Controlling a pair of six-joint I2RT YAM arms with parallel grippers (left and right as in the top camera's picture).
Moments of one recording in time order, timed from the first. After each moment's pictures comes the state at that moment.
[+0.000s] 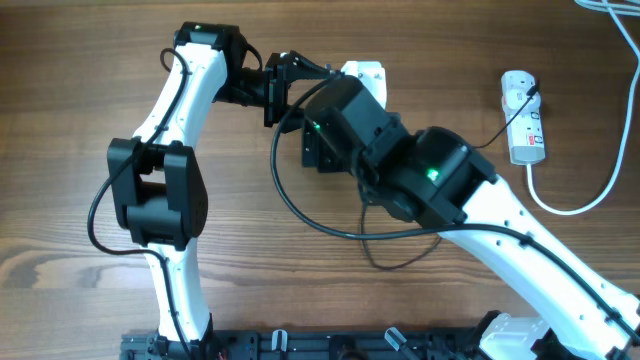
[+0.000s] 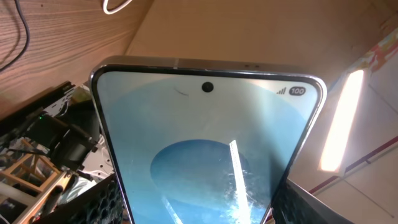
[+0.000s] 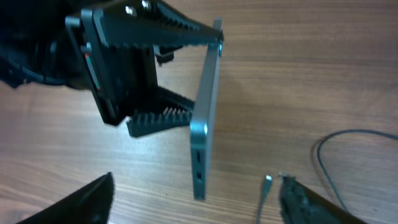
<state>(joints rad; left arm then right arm) -0.16 2.20 1.91 -1.53 1.54 -0.36 0.86 1.56 1.75 -1.09 0.33 0.68</state>
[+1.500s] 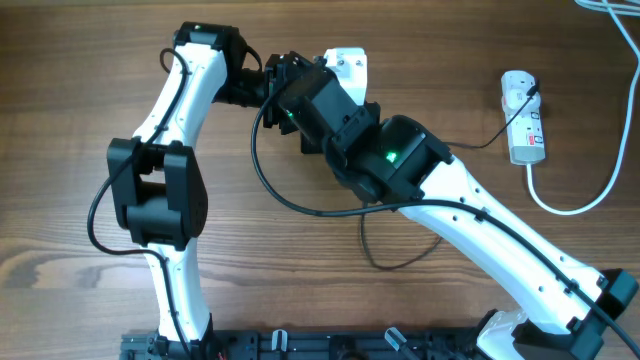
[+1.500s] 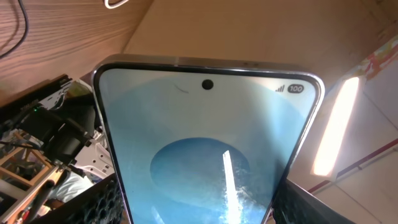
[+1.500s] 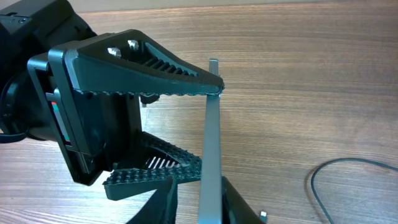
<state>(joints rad) -0.16 2.20 1.91 -1.56 1.54 -0.38 0.86 1.66 1.75 -0.98 0.46 0.66</state>
